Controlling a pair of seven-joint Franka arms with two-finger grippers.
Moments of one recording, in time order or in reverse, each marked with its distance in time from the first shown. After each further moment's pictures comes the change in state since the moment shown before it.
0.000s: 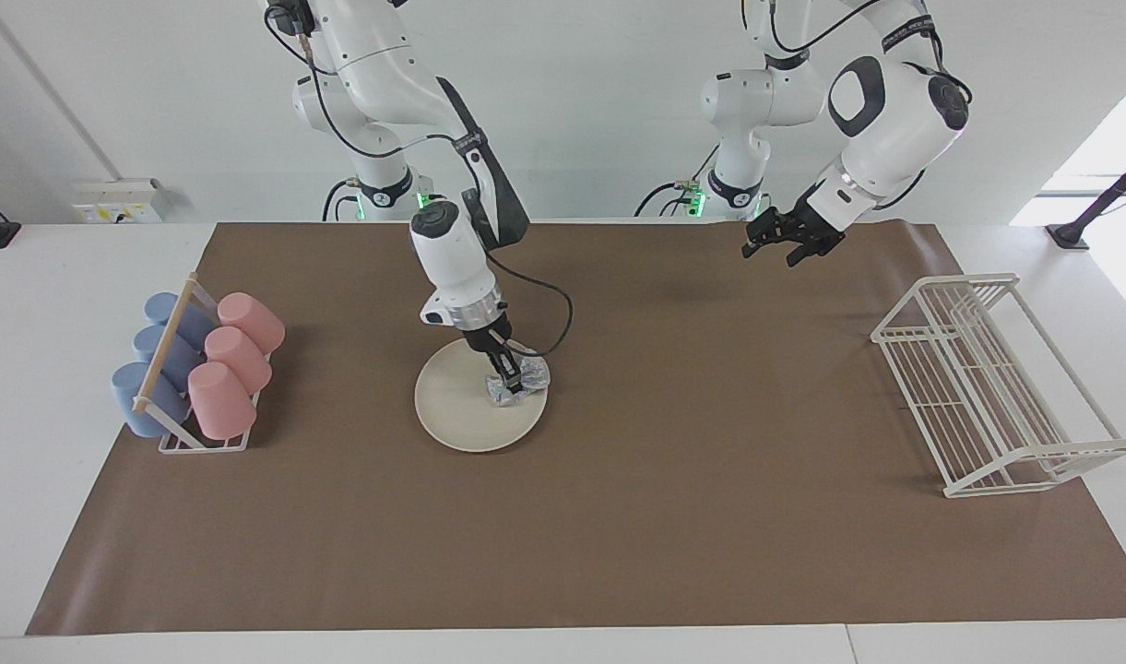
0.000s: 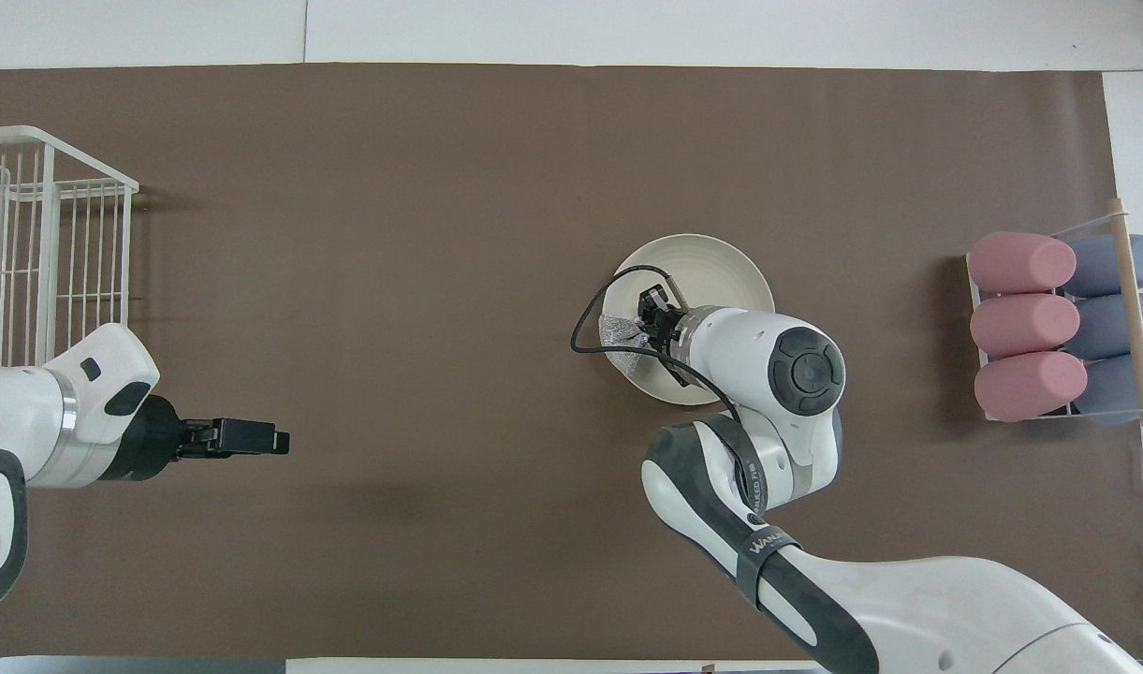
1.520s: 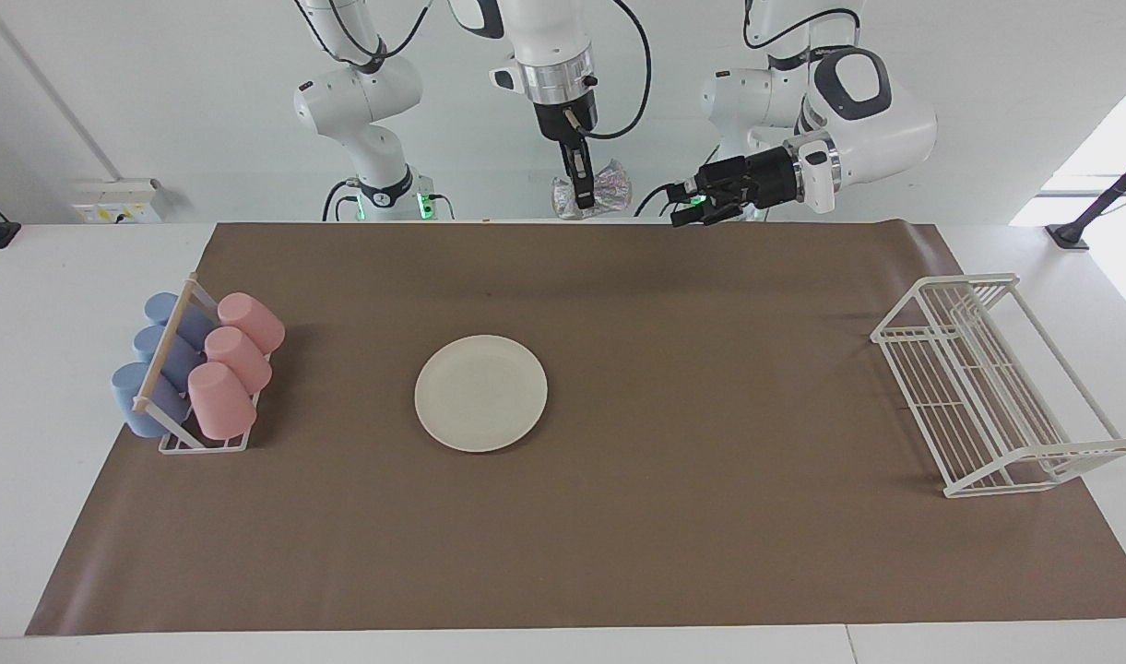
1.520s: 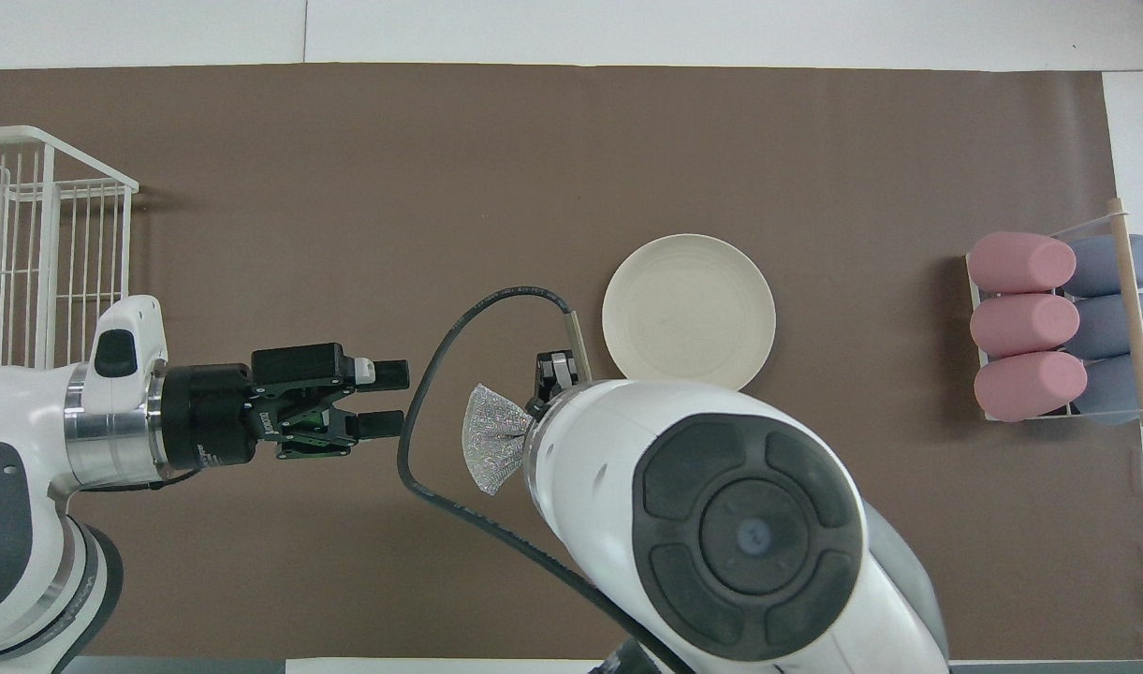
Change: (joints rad) left arm -0.115 -0.005 -0.010 0.008 -1.021 -0.005 -0.091; right arm 0.221 -0.292 0.015 0.520 -0.111 -0.944 0.784
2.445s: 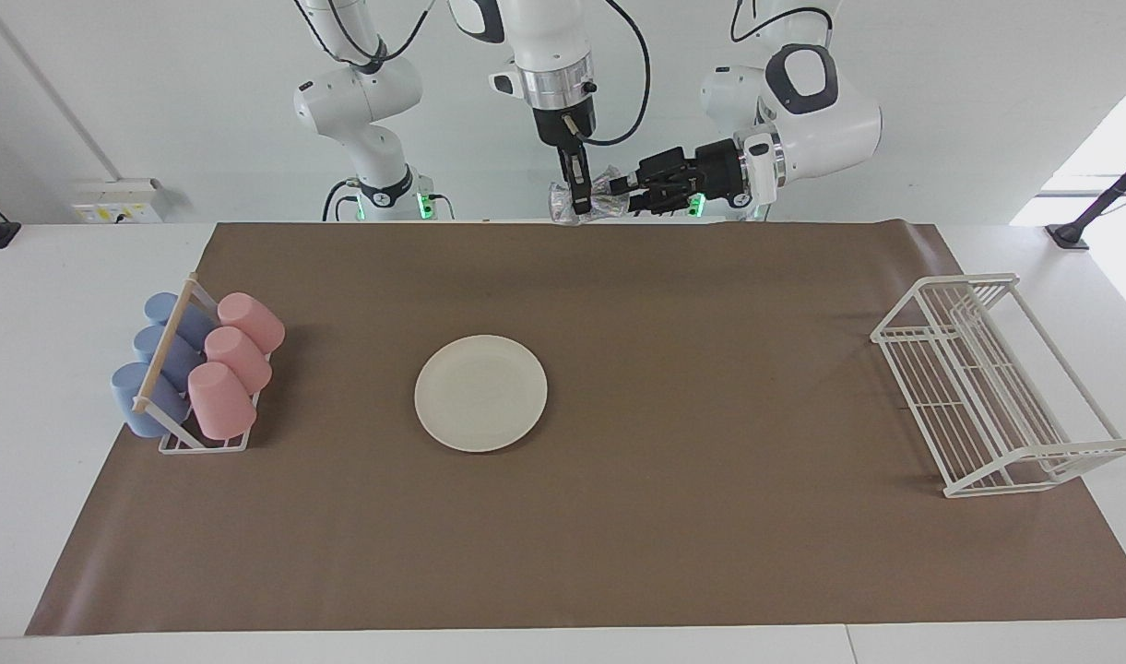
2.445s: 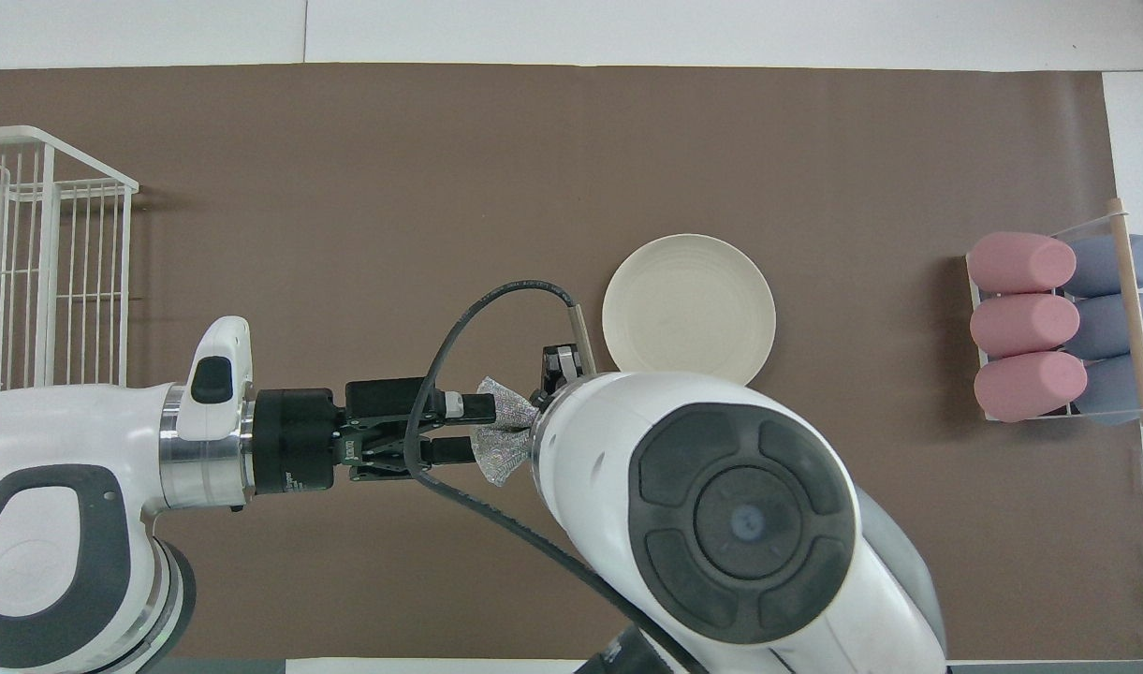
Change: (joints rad) left arm -0.163 0.000 0.000 -0.011 -0.040 0.115 -0.023; right arm -0.001 0.005 -0.006 0.000 -0.017 0.000 0.000
